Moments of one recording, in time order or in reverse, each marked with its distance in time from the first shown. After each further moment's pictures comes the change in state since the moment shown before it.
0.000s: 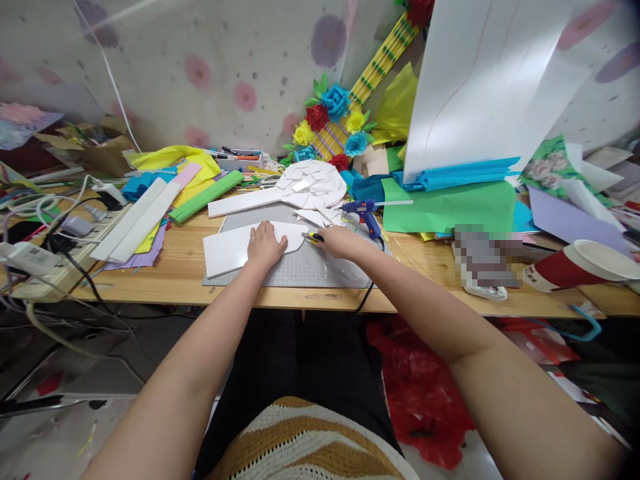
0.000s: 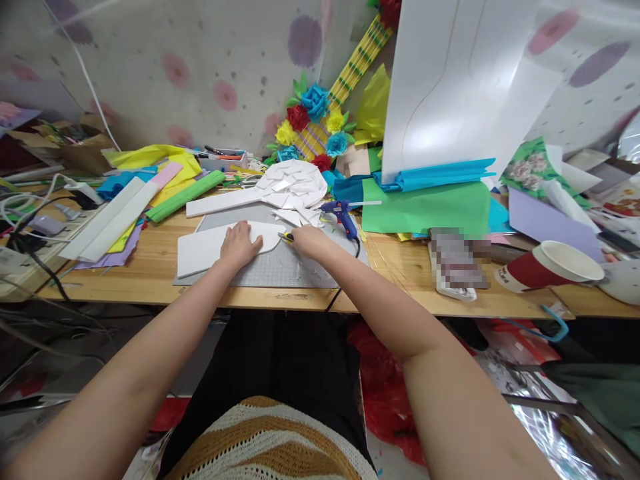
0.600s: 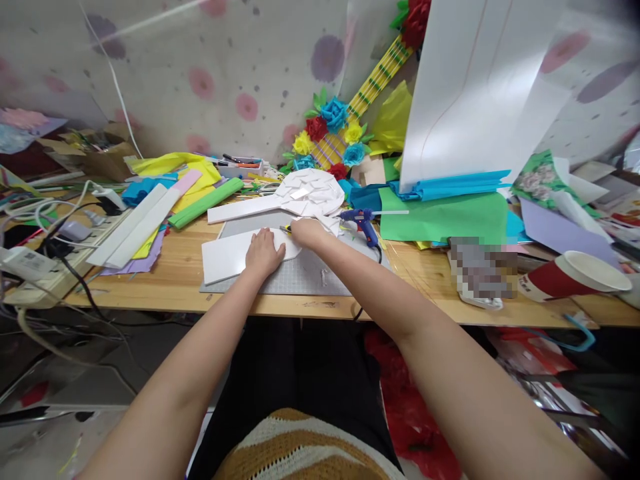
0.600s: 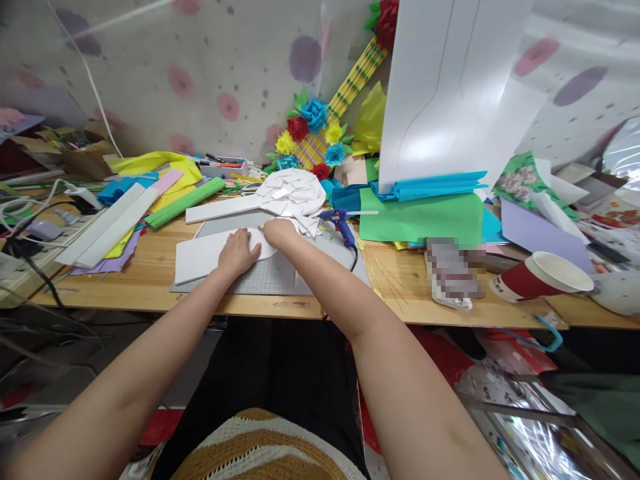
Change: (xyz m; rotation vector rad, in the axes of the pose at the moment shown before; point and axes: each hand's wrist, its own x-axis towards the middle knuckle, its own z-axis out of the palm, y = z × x) left_hand -0.002 -0.006 0.007 0.006 0.039 0.083; right_hand 0.053 -0.044 -0.023 -0.049 0.090 -0.059
